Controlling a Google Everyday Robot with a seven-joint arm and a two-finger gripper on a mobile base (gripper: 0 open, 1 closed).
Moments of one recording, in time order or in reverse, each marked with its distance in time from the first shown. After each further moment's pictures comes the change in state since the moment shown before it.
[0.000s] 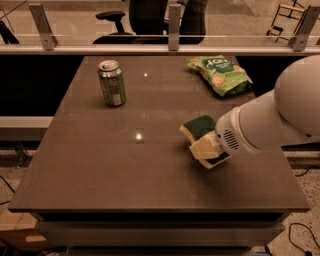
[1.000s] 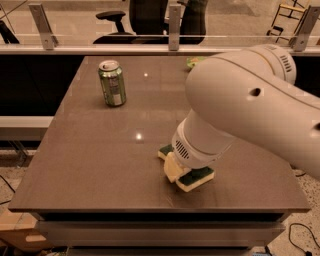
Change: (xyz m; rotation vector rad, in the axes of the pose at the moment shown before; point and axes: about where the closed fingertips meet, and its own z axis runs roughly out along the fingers) arm 0.018 0.061 0.030 0.051 0.320 0.046
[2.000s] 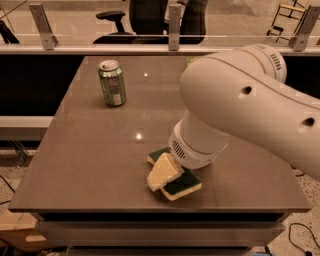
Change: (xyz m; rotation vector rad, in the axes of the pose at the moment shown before) arm 0.001 0.004 0.006 -0.011 0.034 0.020
